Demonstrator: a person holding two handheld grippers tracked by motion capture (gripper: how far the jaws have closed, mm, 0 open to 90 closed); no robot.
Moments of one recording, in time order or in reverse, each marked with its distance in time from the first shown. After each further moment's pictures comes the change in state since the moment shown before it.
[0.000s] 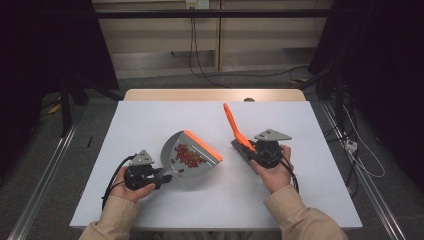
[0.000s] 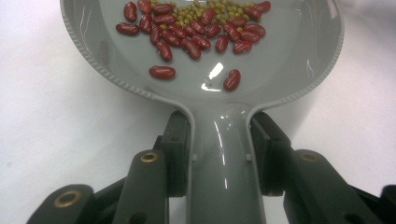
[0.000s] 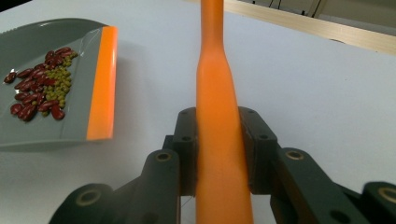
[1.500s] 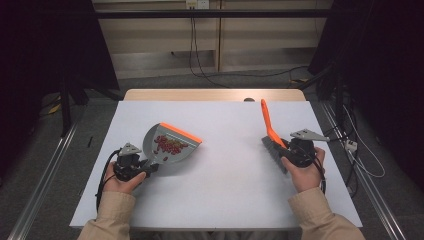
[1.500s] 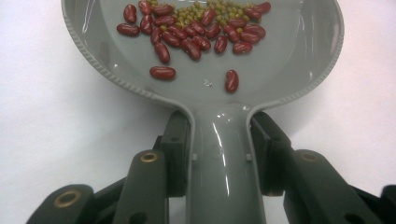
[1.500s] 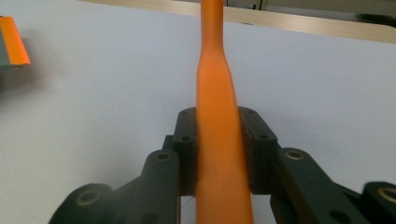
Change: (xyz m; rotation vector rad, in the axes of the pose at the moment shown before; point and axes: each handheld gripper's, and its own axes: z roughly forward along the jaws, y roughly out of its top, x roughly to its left) left arm 0.031 -0.003 -0.007 -0.005 0.203 -0.162; right arm -0.071 -0.024 -0.038 -0.018 -0.142 0.114
